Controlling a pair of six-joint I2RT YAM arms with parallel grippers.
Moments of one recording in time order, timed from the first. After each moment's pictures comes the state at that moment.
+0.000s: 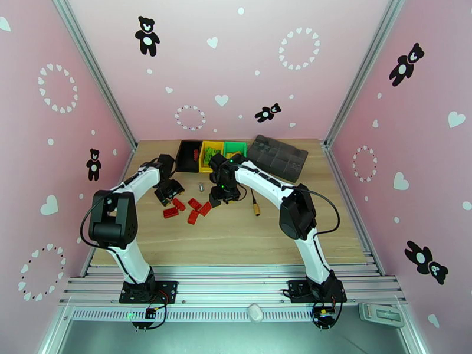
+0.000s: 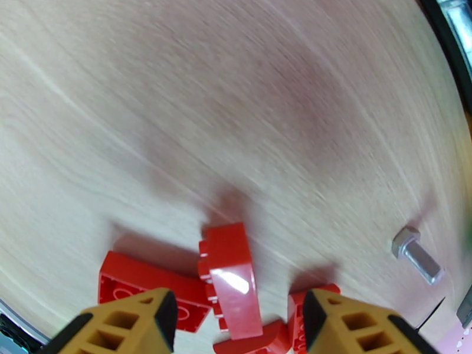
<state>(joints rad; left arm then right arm) -0.09 1.83 1.31 -0.91 0.04 -0.85 0.80 2.19 2.03 -1.26 -0.26 0.34</state>
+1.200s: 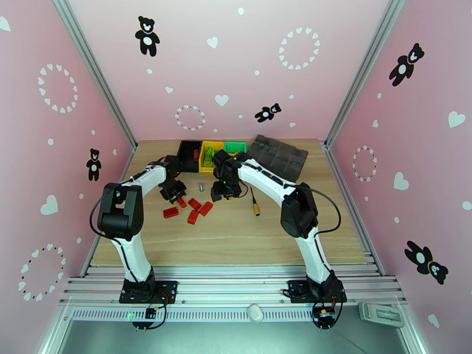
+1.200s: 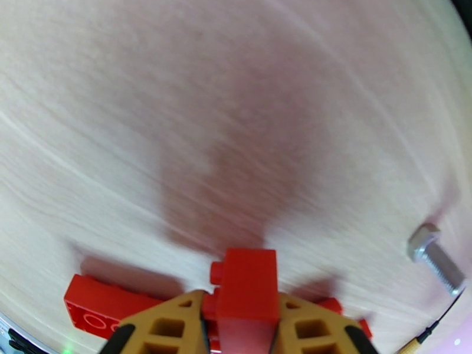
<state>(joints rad) -0.12 1.91 1.37 -0.91 0.07 -0.78 0.74 2.19 2.03 -1.19 -0.28 0.42</state>
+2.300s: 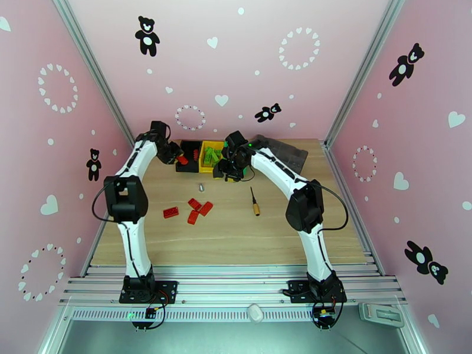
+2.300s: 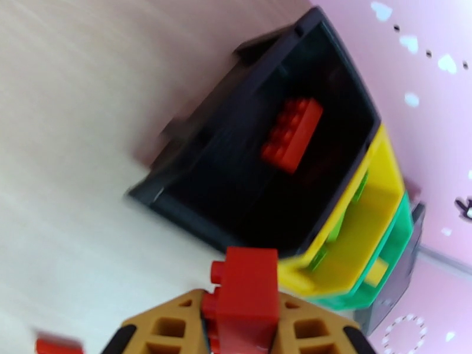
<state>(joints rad) -0.01 2.25 2.12 -0.91 0.28 -0.86 0.62 2.19 2.14 -1.07 -0.45 0.57</state>
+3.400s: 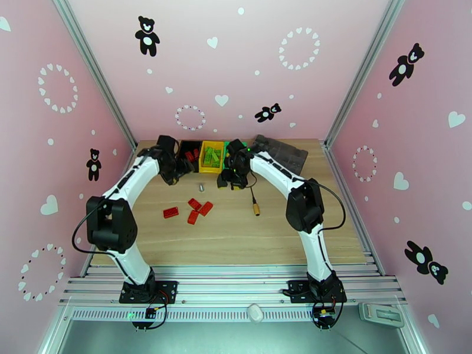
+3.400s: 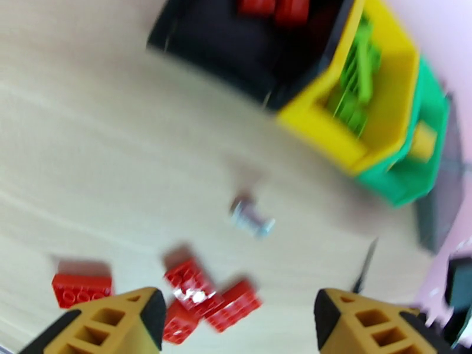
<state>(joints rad) -0.20 1.75 1.47 -0.90 0.17 -0.62 0.62 2.18 1.95 -1.12 -0.39 0.46</state>
